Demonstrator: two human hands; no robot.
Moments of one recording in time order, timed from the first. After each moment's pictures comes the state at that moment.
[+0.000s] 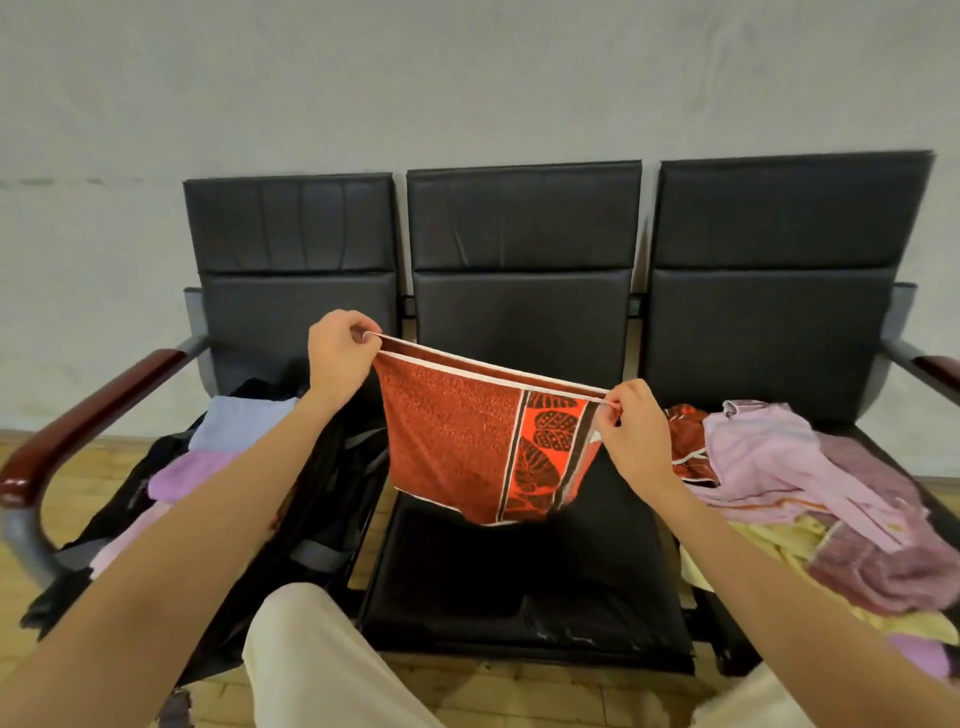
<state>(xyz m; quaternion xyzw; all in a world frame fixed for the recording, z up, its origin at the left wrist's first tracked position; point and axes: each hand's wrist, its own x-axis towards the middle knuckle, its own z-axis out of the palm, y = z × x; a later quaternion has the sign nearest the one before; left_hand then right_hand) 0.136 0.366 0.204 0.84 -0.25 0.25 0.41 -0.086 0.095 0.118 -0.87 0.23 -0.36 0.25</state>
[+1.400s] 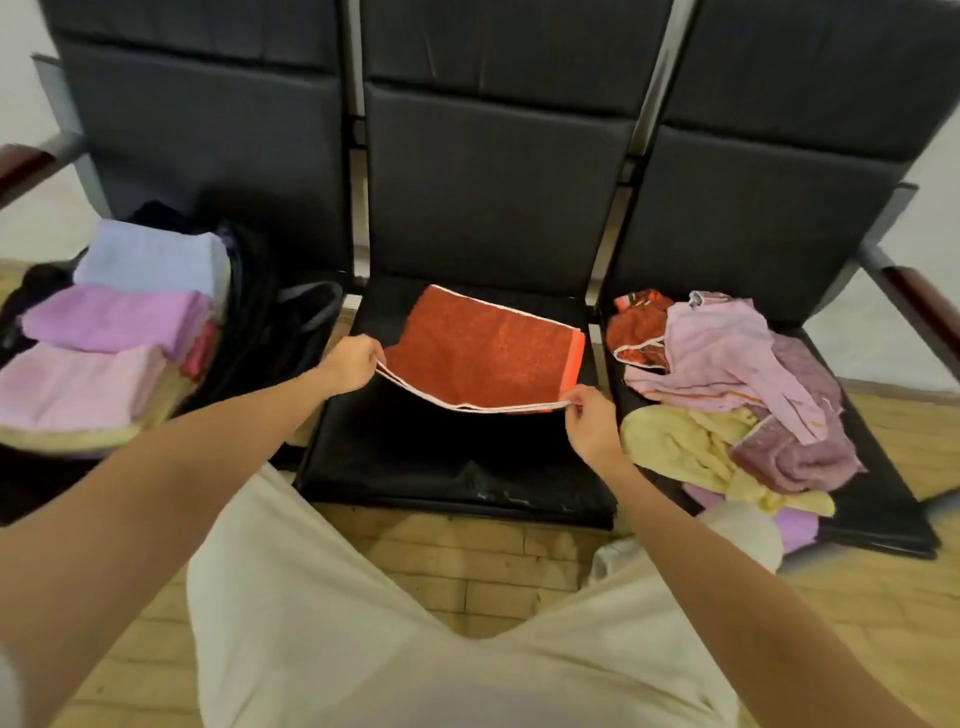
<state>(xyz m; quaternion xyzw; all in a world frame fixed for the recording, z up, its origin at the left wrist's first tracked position) 0.110 0.345 0.010 0.92 -0.28 -0.15 0.23 -0.130 0.093 -0.019 -0.88 0.31 -0.18 0.32</state>
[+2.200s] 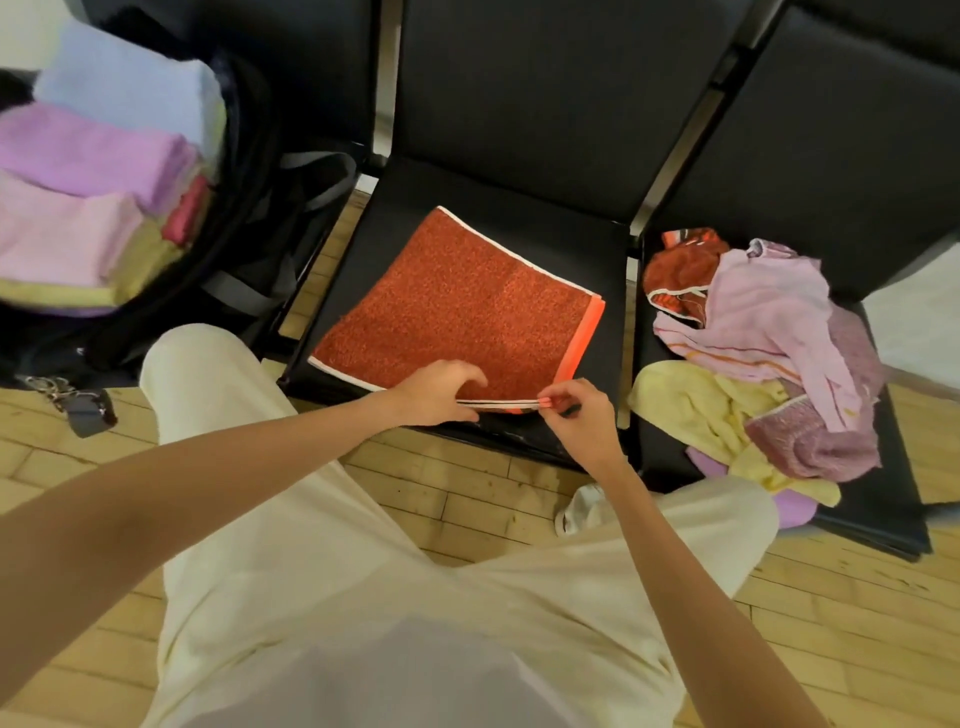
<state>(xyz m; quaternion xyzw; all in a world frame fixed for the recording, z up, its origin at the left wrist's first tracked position) -0.031 0.310 -0.054 0.82 -0.44 -0.28 0.24 -0.175 0.127 -0.041 -0.89 0.20 -0.11 0.39</state>
